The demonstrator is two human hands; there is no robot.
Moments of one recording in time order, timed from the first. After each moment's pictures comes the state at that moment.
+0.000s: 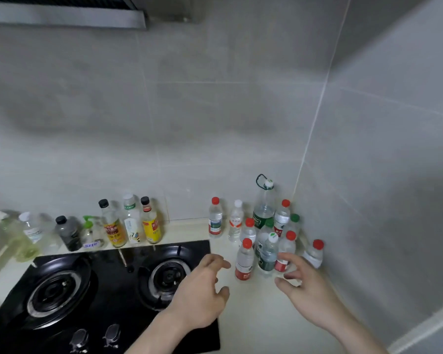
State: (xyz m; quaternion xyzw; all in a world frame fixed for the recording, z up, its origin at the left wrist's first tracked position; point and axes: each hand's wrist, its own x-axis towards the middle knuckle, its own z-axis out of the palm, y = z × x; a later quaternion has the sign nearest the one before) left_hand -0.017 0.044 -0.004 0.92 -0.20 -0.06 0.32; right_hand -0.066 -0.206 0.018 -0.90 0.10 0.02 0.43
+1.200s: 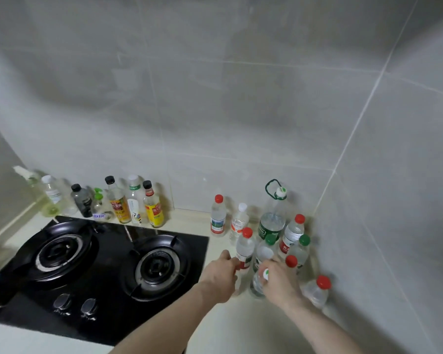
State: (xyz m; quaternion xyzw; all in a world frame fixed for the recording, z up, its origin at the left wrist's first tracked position) left_hand 0.103 -0.100 -0.082 0.98 -0.05 -0.14 0.16; right_hand 0.119 -0.281 -0.094 -0.98 -0.06 0.07 0.15
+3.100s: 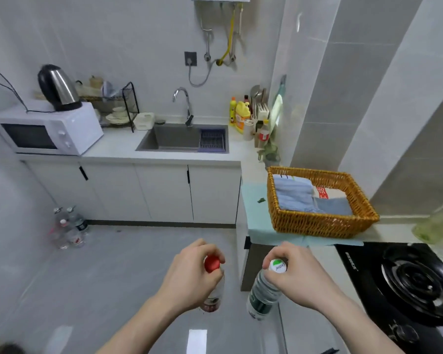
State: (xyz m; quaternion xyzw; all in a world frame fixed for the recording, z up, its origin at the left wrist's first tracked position) left_hand -0.538 0.316 -0.001 0.71 0.61 0.24 0.23; right_hand -0.291 0.319 0.021 -0.65 -0.69 0.27 0.16
